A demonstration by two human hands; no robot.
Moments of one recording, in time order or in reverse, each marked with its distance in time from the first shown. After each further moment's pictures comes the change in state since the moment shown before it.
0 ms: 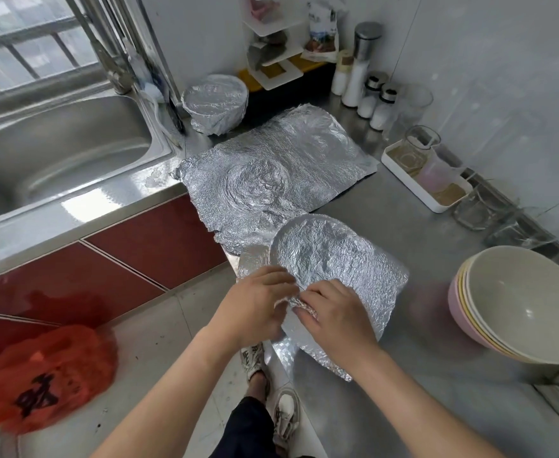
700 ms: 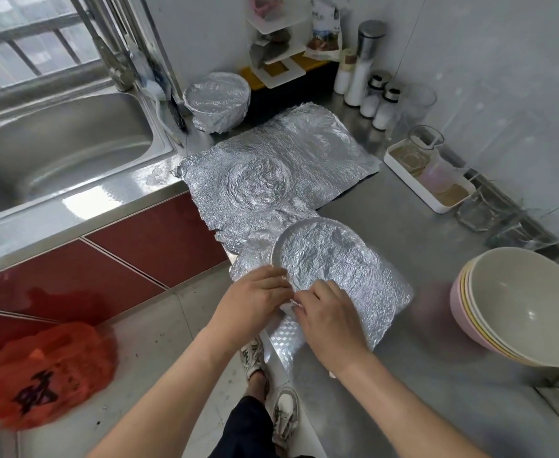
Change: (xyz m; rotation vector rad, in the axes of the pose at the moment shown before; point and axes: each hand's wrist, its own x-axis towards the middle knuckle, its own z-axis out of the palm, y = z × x) left_hand -0.002 -0.012 0.007 0.104 0.093 0.150; right_hand 0.002 -0.015 0.005 -0.061 -0.028 0.018
